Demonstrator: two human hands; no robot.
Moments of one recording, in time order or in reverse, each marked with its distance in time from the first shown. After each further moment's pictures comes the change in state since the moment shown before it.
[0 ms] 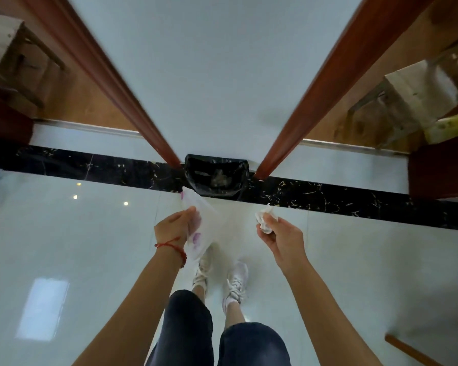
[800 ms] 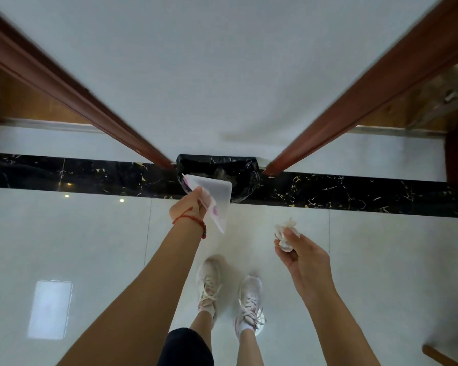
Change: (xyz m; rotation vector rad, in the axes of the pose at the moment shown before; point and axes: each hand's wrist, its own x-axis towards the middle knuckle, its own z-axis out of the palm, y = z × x) left_hand 0.211 -0.009 0.083 0.000 0.070 -0.190; right_hand 0.124 0.037 0.012 0.040 0.115 -0.010
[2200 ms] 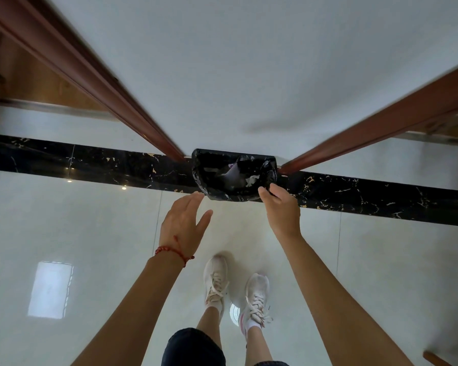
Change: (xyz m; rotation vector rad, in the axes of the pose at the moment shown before) left_hand -0.005 0.014 -0.079 1.314 -0.095 1.015; right_hand 0.080 0.018 0.102 -0.786 0.008 -0.356
